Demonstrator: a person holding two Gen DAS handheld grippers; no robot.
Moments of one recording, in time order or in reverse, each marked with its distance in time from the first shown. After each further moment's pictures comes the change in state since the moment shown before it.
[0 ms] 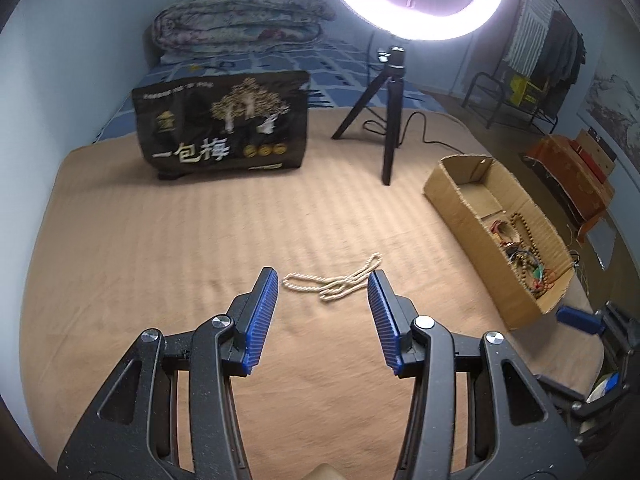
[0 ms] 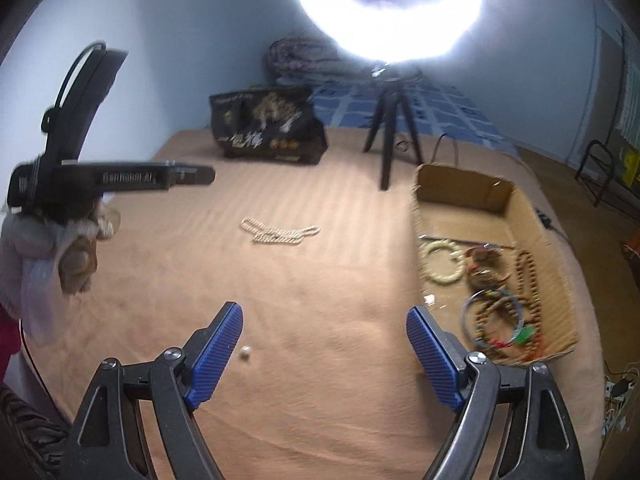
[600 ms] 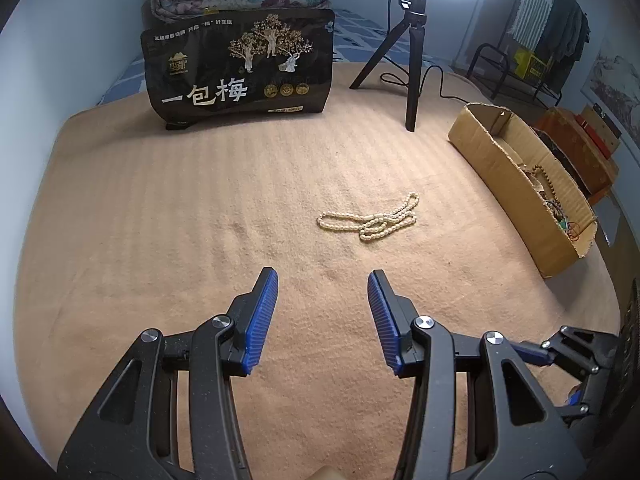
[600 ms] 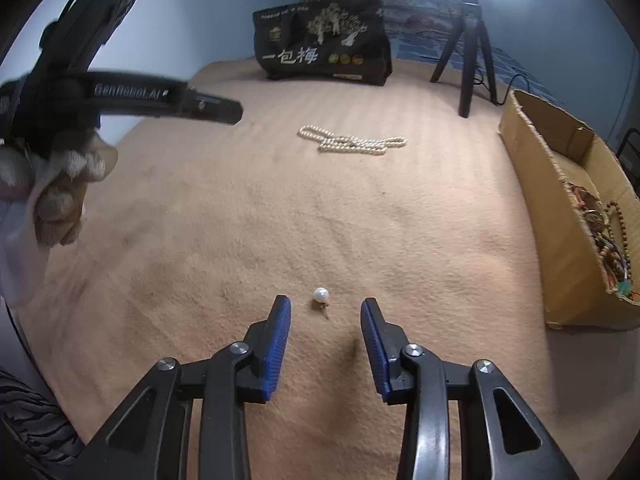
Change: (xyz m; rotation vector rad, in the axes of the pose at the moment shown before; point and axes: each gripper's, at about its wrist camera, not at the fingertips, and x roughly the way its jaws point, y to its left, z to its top) left arm 0.024 0.030 -0.038 0.030 0.097 0.002; right arm 0.071 0.057 -0.051 -0.058 0.150 0.088
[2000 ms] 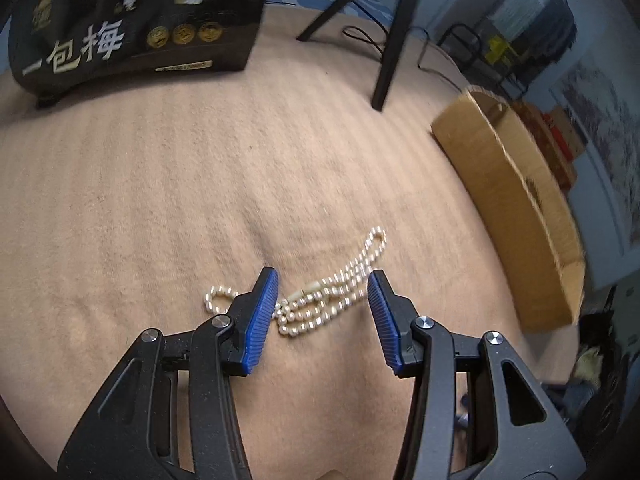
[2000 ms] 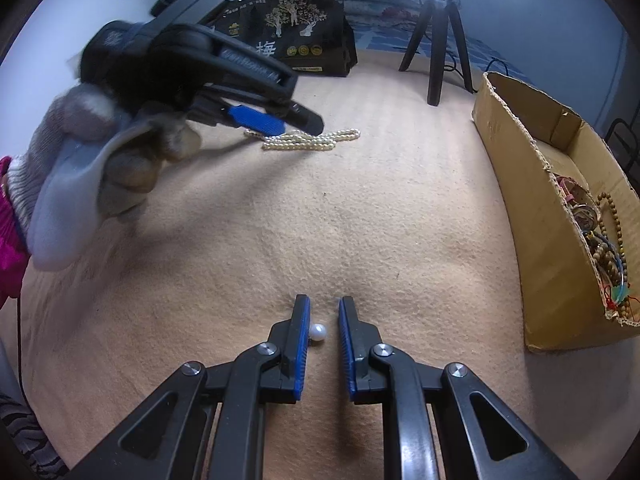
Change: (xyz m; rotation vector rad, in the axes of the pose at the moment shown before) left arm 0.116 -0.027 0.054 -0.031 0.178 -0.232; right arm 0.022 -0.039 0.008 0.048 0.004 -0.056
